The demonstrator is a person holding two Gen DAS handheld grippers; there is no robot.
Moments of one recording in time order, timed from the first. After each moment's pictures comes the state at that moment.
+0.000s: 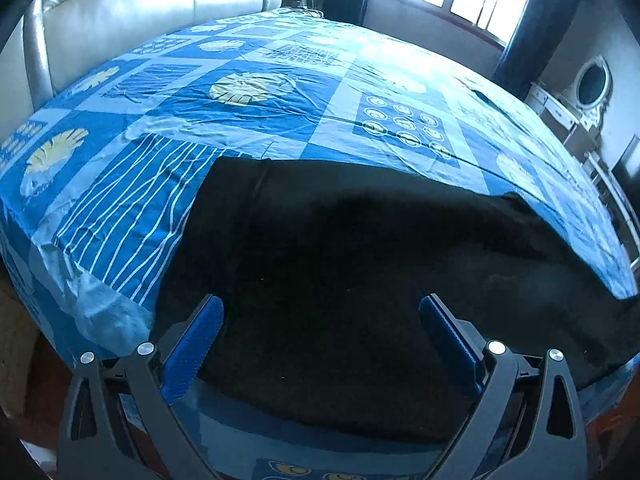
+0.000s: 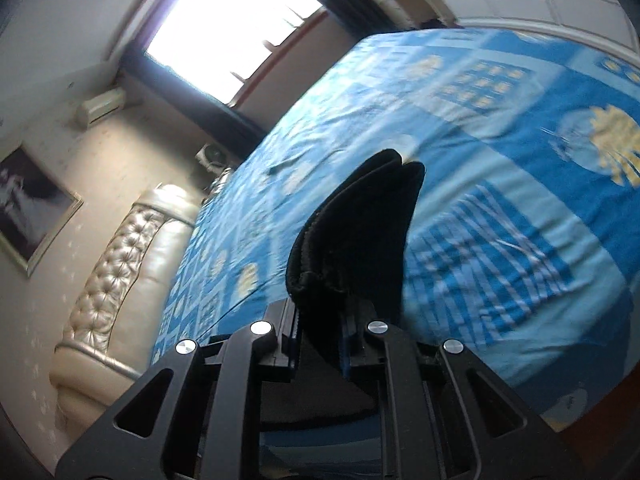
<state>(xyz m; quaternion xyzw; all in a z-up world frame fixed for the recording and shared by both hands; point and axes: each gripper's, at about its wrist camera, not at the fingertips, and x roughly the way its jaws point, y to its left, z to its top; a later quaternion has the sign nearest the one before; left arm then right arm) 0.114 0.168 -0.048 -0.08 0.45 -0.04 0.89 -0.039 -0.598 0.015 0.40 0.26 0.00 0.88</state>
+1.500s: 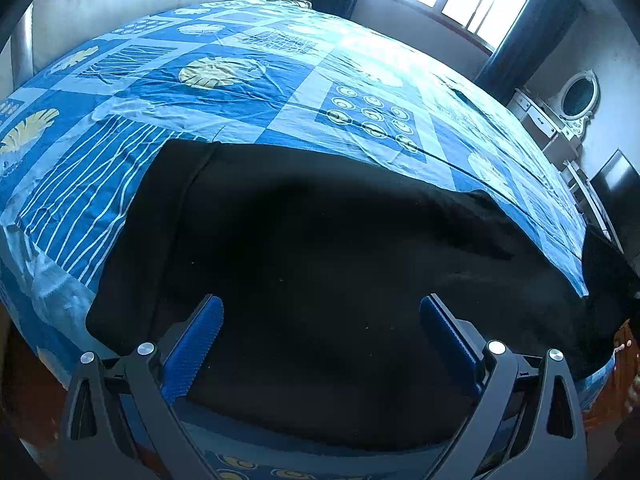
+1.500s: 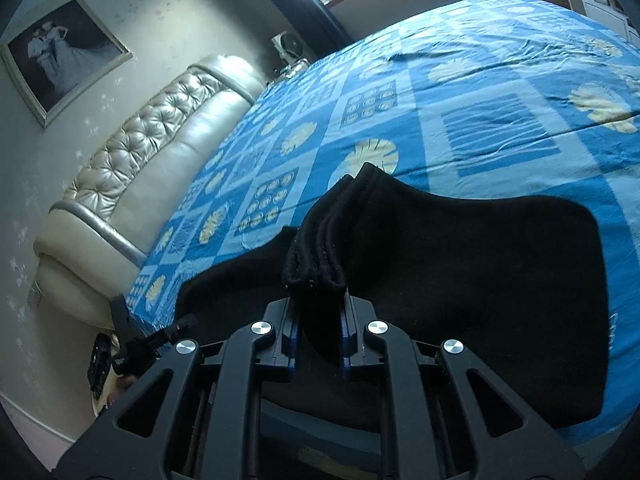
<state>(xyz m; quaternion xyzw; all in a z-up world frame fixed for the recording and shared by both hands) 0.113 0.149 -0.049 -0.13 0.46 -0.08 0.88 0.083 -0.324 0.003 0.25 0.37 0.14 0.88</state>
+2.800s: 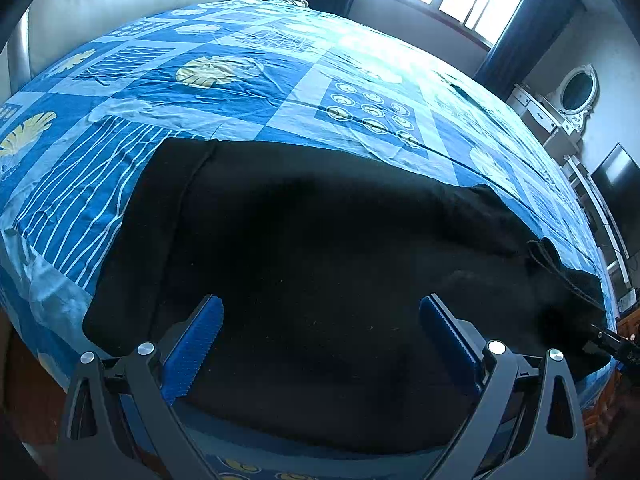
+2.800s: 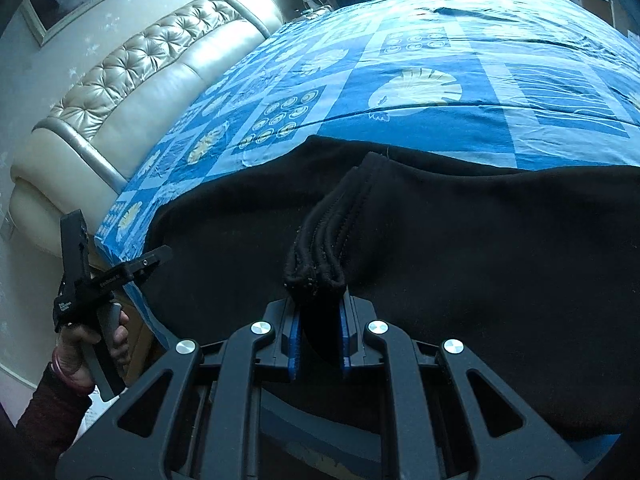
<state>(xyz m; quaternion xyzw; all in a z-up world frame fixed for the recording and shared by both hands) 0.113 0.147 -0.053 -0.12 0.46 -0.08 0.88 0.106 -0.227 -0.050 0.16 0.44 0.17 0.87</state>
